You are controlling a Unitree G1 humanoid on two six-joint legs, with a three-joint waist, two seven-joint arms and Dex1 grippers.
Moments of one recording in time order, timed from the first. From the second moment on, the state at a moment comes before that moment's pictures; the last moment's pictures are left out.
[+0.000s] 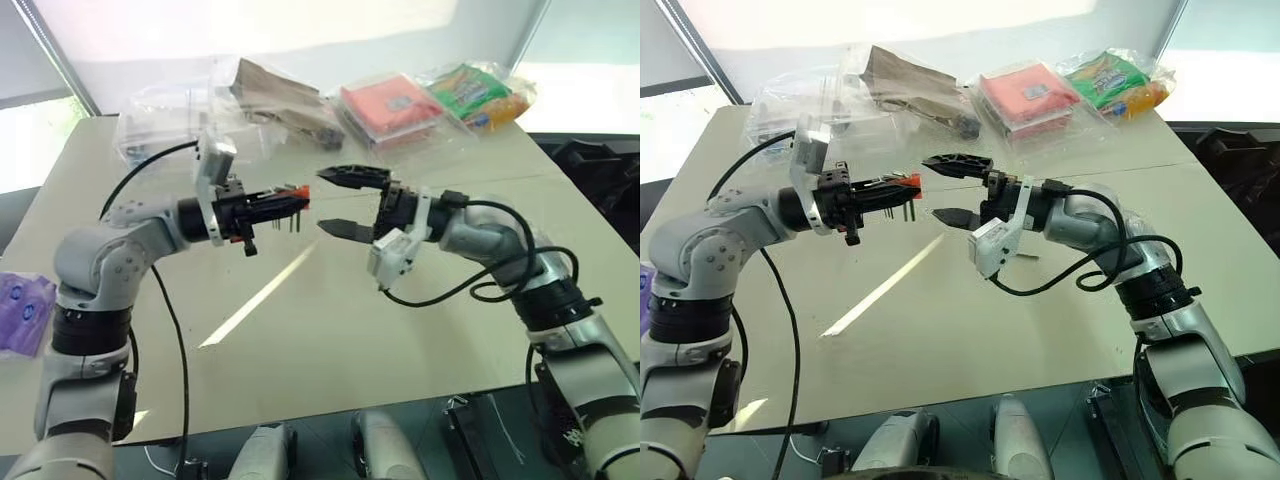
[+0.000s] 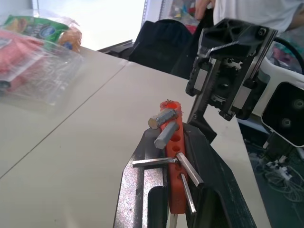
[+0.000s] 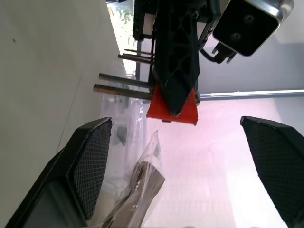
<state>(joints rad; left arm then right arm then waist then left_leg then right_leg) -0.66 0.62 0.08 -0.19 -0.78 0.83 -0.88 -0.77 -0.66 0.30 0.15 -0.32 -0.75 0.57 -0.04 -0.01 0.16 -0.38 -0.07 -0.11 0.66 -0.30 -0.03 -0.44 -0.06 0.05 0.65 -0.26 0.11</state>
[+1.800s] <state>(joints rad) -0.48 0.43 -0.04 -0.18 -0.55 0.51 -0.79 -0.72 -0.23 -0.06 -0.01 0.27 0.29 0.59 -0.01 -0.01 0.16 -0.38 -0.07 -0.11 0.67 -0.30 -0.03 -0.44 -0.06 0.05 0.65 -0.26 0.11</state>
